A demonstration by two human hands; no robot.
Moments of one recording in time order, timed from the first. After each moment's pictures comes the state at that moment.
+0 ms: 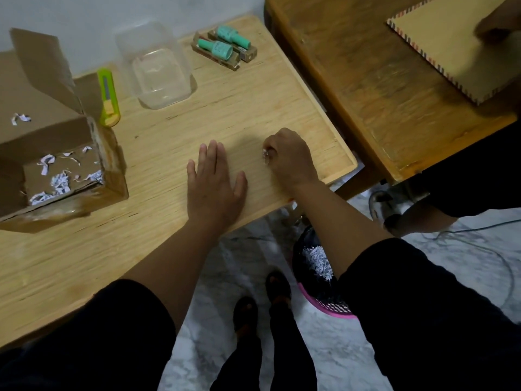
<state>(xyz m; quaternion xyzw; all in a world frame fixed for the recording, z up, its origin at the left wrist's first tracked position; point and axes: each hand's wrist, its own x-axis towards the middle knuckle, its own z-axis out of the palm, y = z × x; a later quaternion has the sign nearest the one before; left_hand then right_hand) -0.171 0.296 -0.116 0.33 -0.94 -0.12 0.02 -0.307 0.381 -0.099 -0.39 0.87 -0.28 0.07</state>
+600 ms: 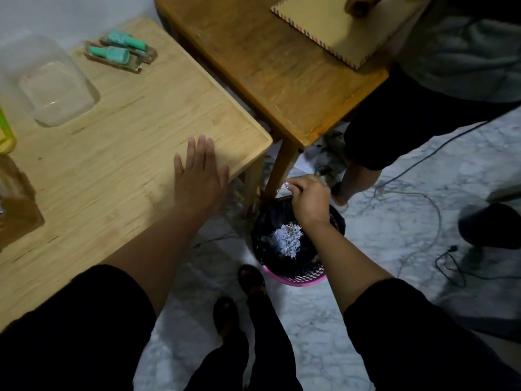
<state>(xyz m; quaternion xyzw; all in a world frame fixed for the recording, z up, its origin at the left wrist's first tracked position) -0.221 0.365 -0.115 0.17 -0.98 -0.11 -0.02 -0.279 0.564 -0.118 -0.08 0.93 -0.34 0.08</state>
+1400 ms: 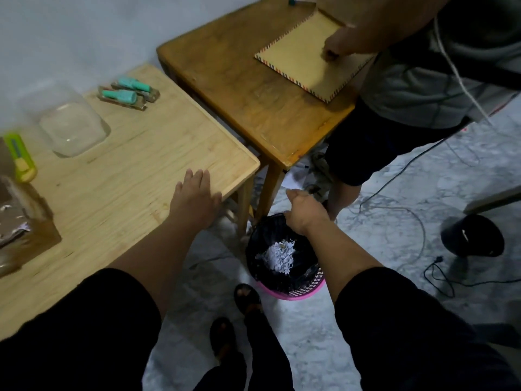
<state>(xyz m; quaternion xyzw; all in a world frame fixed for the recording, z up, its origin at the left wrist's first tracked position) -0.215 0.363 -0.082 0.15 -0.98 -0.09 -0.11 -0.283 0.580 -0.060 -0.14 0.95 -0.06 0.28</state>
